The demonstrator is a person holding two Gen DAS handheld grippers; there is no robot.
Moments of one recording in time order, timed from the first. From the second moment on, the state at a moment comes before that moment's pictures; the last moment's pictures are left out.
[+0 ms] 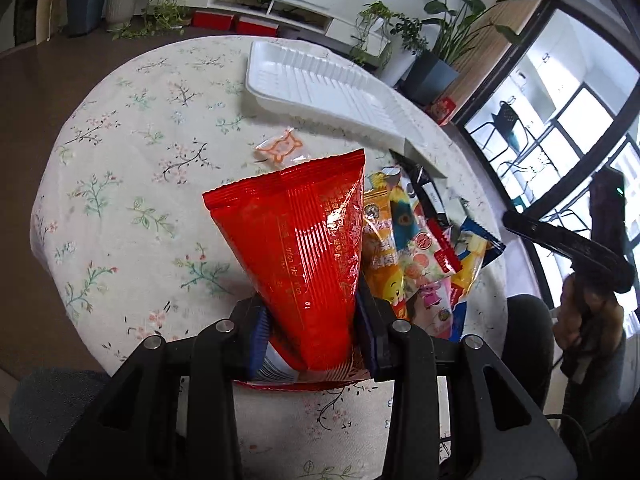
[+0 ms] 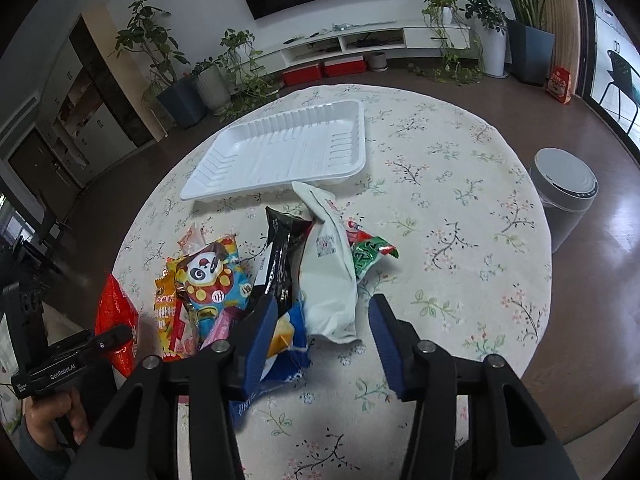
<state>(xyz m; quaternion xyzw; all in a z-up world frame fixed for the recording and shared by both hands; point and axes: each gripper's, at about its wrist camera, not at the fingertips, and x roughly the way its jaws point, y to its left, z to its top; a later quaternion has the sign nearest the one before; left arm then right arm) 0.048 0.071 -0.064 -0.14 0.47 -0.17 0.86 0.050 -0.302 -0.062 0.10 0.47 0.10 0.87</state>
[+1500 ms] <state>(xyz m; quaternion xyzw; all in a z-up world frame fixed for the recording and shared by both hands) 0.058 0.078 -0.090 -0.16 0.48 -0.20 0.84 0.201 -0.266 -0.127 -0.07 0.57 0.12 0.81</state>
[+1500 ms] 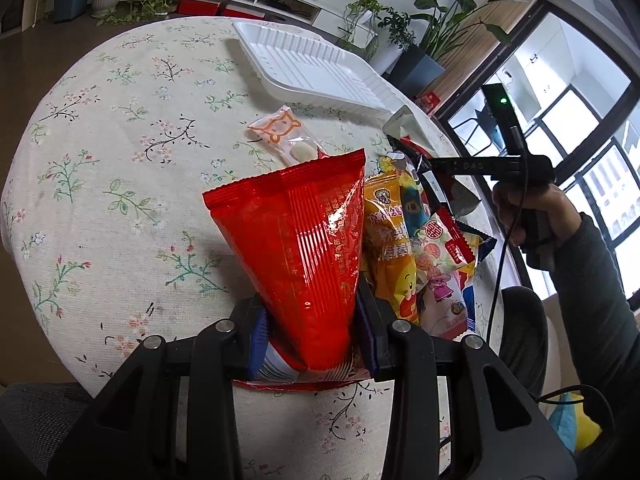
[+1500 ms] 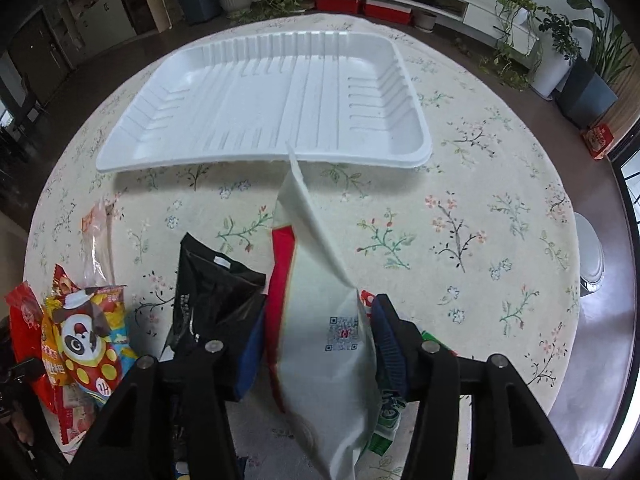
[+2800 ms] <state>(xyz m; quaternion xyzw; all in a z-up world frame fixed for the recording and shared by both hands) 0.195 0.098 0.024 -0.15 0.40 -0.21 0.88 0.201 -0.346 -0.034 0.14 0.44 0.11 0.88</state>
